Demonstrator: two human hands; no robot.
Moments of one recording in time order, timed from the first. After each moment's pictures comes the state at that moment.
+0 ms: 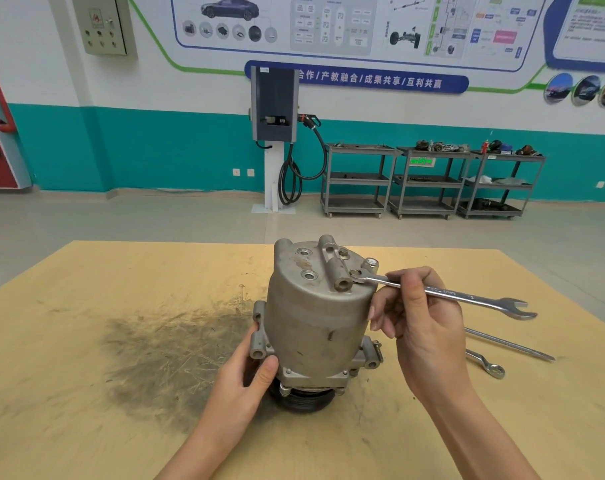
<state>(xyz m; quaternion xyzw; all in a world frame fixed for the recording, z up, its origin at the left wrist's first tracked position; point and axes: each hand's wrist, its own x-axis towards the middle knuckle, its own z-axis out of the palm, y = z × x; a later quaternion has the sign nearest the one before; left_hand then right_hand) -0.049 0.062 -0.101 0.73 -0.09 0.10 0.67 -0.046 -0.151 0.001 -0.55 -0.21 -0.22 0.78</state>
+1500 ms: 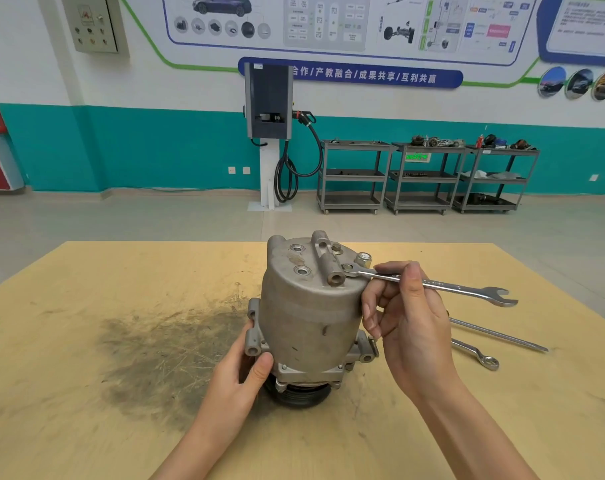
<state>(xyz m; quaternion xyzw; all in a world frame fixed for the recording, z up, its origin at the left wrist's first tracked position) -0.050 0.062 -0.098 0.74 -0.09 0.10 0.66 -0.045 -0.146 -0.001 -0.51 -0.18 -0.16 0.82</state>
